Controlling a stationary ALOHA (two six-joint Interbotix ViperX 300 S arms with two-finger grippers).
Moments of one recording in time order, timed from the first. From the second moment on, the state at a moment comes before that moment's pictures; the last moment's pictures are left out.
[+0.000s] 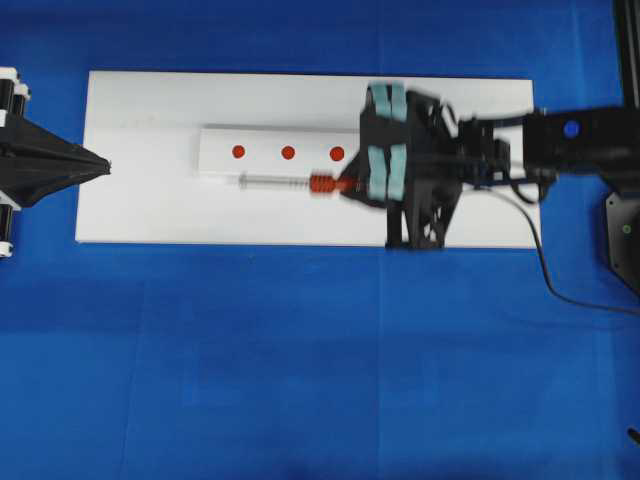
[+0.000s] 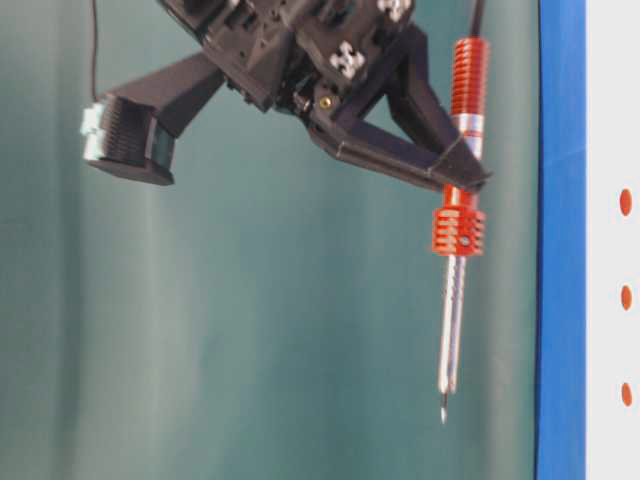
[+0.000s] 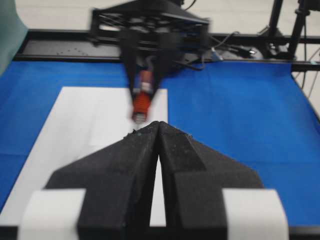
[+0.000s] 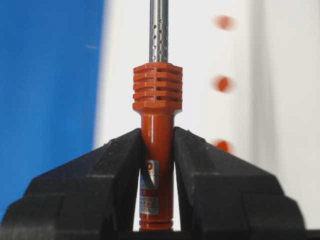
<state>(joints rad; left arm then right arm) -0.01 -0.98 1.22 0.00 -0.29 -0.01 -0.09 -0.15 0.58 -0.05 0.32 0.10</state>
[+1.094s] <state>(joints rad) -0.01 -0.98 1.22 0.00 -0.29 -0.01 -0.16 -0.15 0.52 -0.18 0.67 0.10</state>
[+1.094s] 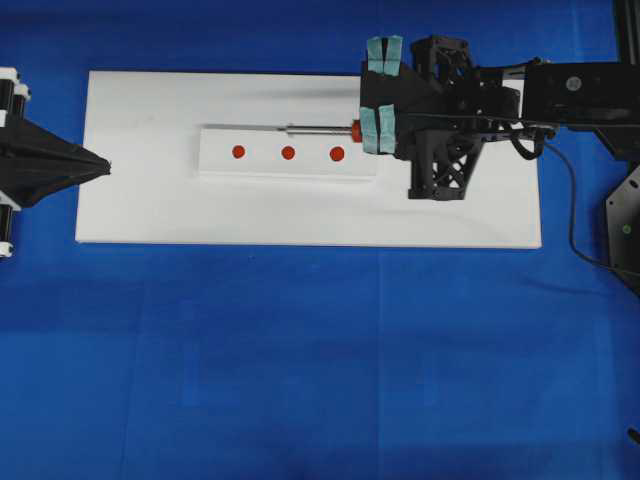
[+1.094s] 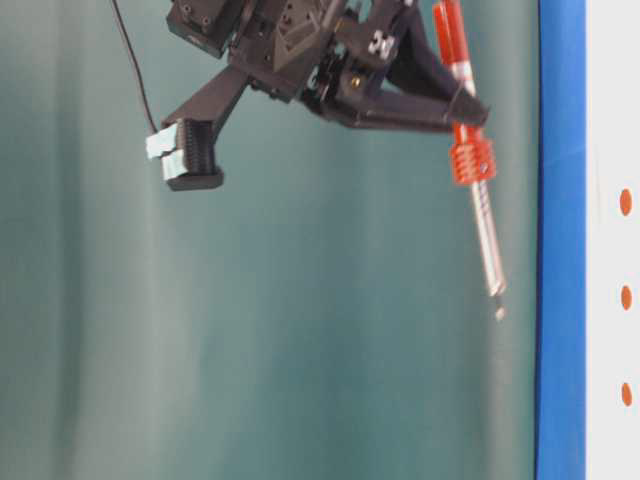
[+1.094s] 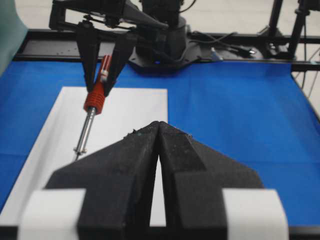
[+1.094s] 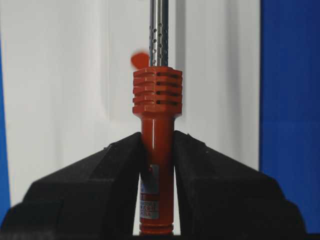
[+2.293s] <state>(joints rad) -0.01 -0.98 1.22 0.00 -0.29 -0.01 -0.16 -0.15 0.51 -0.17 0.74 0.10</state>
